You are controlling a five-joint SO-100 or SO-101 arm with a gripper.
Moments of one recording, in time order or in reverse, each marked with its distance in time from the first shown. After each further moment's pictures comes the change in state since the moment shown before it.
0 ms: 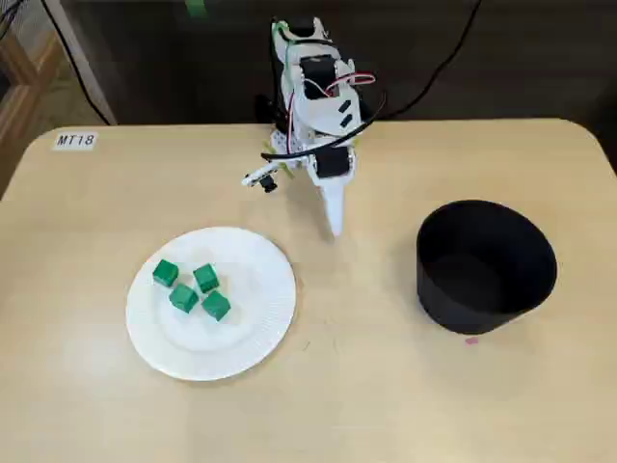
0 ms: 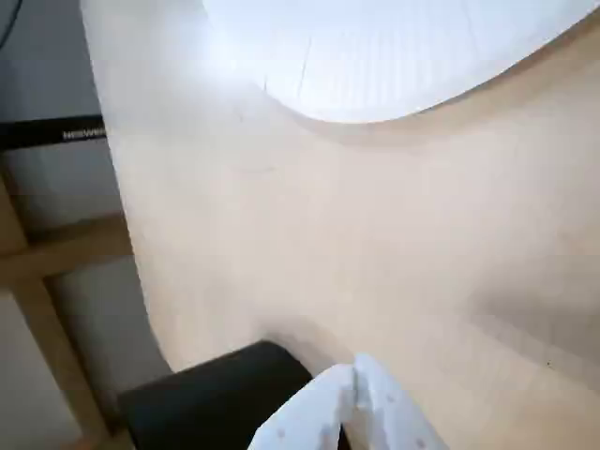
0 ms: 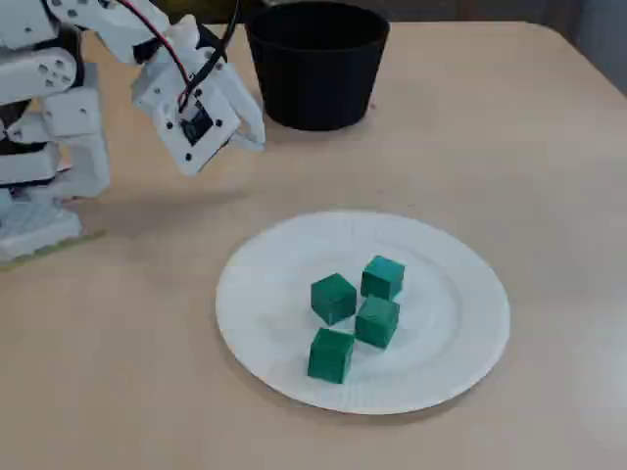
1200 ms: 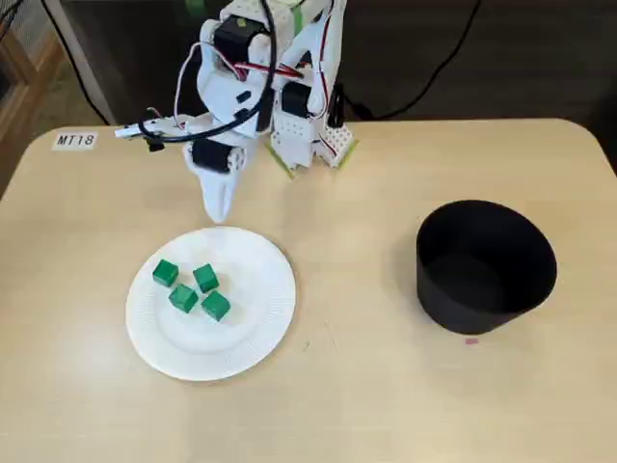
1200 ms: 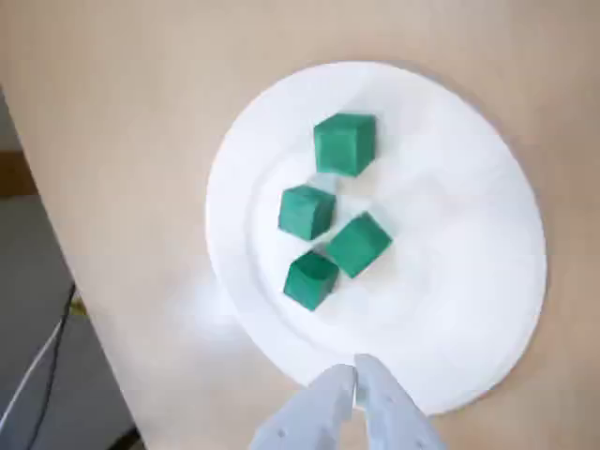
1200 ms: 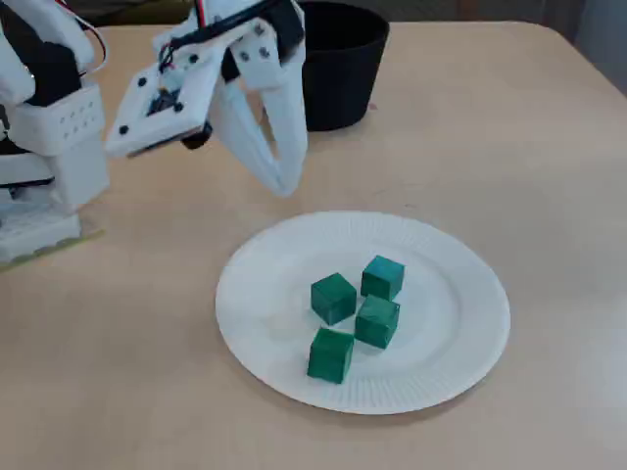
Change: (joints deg) arm 43.0 -66.8 -57.9 7.4 -12.1
